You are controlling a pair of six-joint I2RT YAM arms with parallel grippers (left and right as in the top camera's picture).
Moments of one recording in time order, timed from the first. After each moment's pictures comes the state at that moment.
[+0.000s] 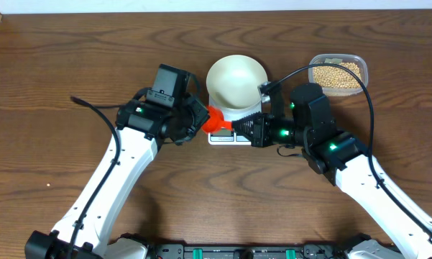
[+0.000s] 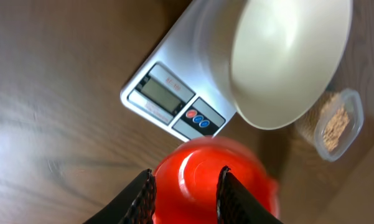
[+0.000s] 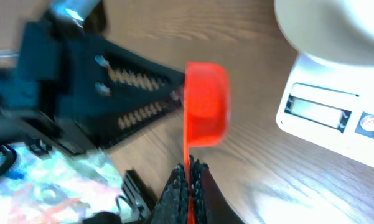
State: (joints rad) left arm -0.35 1.43 1.20 -0.85 0.23 -1.10; right arm 0.49 1.32 0.90 -0.22 -0.65 0.64
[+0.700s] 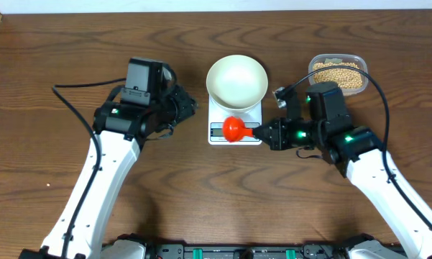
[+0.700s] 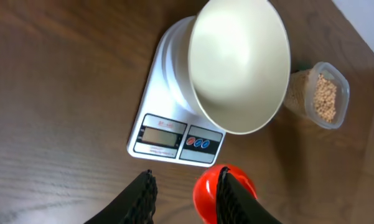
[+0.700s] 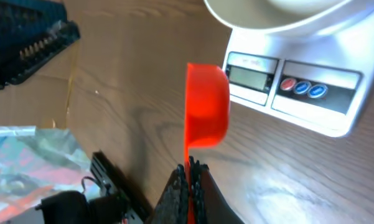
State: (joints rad) left arm -0.23 1.37 1.20 -0.78 0.31 -0.68; right arm 0.36 1.32 0.93 -0.48 -0.69 0.42
